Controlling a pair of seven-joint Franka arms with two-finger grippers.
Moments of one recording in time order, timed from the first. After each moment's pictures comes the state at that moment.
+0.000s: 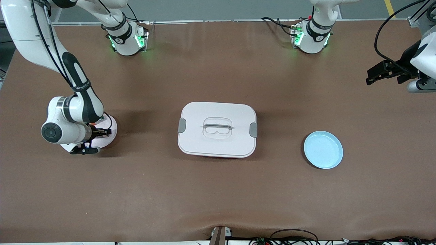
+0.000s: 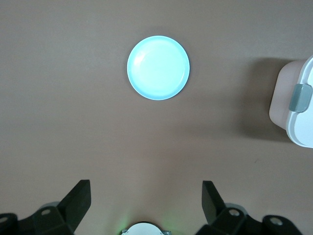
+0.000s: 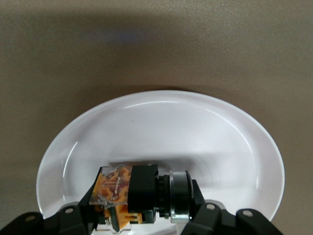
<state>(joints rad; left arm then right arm) 0.11 0.00 -0.18 -1.52 -0.01 1.44 -0.11 -0.08 0.56 -0.01 -1.94 -0.10 2.20 -0.07</state>
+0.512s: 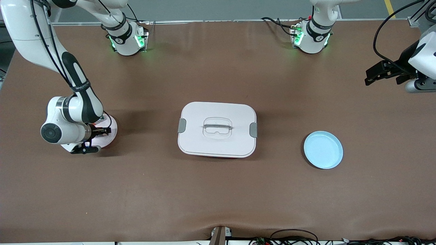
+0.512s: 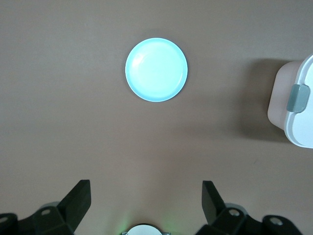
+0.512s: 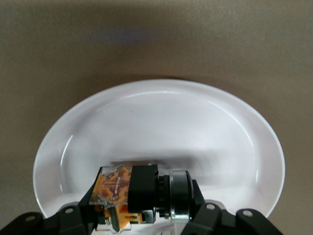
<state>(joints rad) 0.11 0.00 -0.19 -1.52 -0.01 1.45 -0.11 -0.08 0.56 -0.01 -1.93 -0.10 2.15 -0.08</state>
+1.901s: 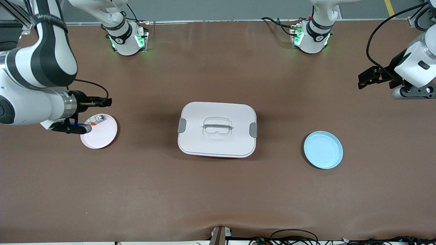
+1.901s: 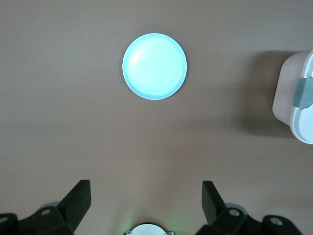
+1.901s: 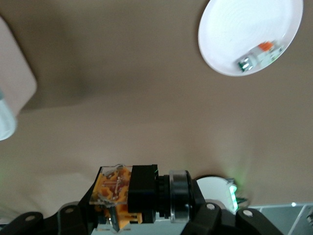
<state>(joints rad) 0.08 0.03 -0.20 -1.52 0.02 1.45 -0.11 0.12 0.28 0.01 -1.51 0.19 1.30 0.32</state>
